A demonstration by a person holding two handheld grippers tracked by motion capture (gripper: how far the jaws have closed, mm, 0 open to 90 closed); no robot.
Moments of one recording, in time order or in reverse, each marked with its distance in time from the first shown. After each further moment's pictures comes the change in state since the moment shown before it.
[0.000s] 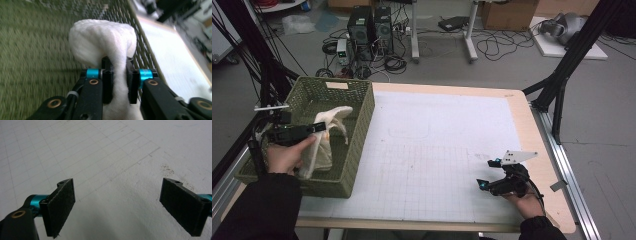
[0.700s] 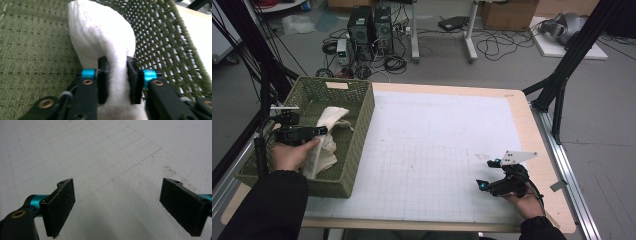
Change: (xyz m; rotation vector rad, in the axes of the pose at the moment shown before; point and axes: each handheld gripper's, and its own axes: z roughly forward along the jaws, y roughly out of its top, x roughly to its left) left arm 0.003 -0.003 0.015 0.102 0.145 0.016; right arm 0.001 0.001 0.000 -0.002 0.007 -0.007
